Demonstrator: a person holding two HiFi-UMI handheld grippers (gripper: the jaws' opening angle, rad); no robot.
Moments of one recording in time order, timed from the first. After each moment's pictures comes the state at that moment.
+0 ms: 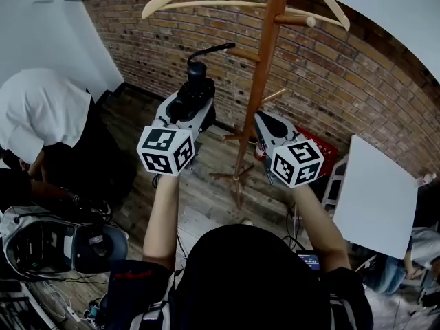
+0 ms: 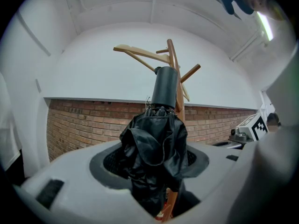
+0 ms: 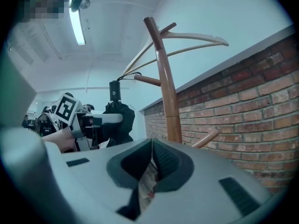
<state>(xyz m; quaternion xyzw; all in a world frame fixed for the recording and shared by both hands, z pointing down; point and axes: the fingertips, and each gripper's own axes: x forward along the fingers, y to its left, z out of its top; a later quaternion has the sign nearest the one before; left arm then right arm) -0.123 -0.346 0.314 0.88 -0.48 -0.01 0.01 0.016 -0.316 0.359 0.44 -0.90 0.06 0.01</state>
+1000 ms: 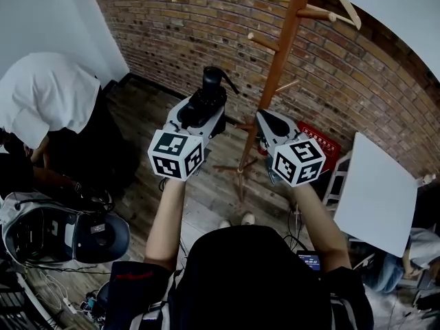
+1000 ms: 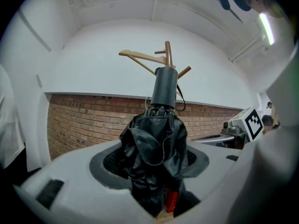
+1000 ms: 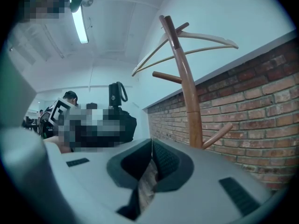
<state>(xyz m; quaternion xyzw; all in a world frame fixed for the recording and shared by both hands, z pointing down) -0.139 -0.301 0.341 0.88 -0.47 0.01 0.03 -0.022 -0.285 0.361 0.43 -0.90 0.07 0.02</state>
